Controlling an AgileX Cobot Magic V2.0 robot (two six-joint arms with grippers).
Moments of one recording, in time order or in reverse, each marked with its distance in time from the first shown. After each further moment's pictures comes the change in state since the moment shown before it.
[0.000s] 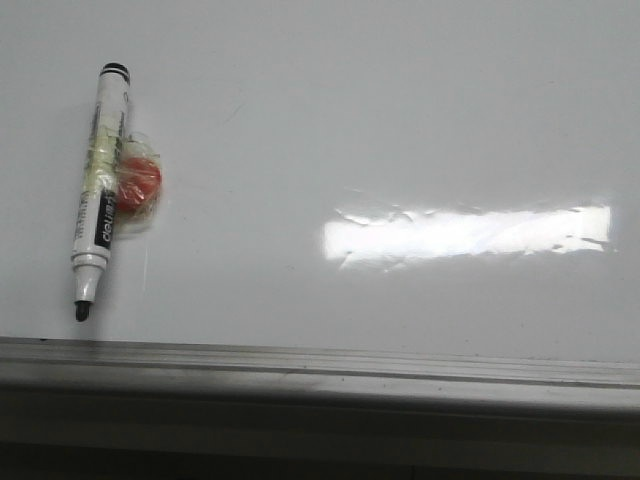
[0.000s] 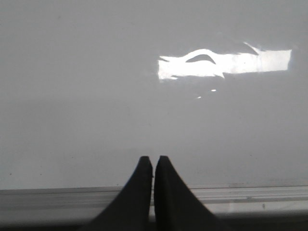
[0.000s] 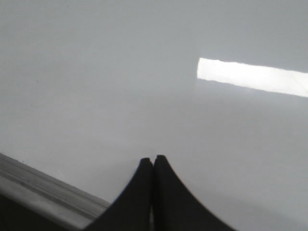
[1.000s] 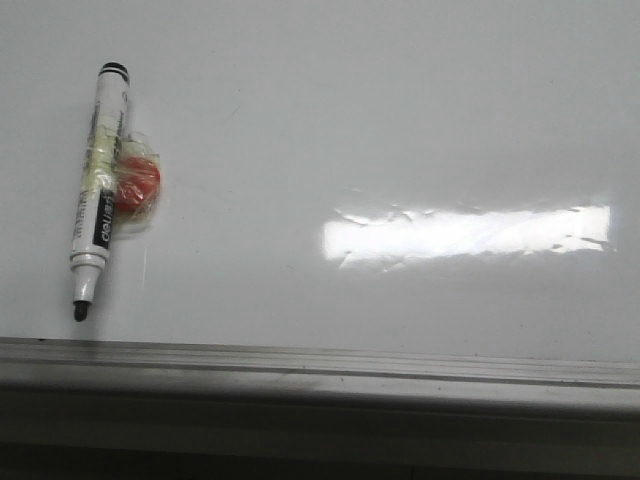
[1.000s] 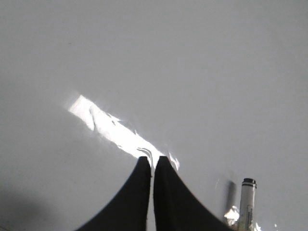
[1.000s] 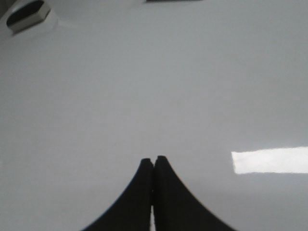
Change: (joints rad) left arm 0.000 0.000 0.000 -0.808 -0.248 0.002; right arm 0.000 0.000 0.000 0.273 -0.458 0.017
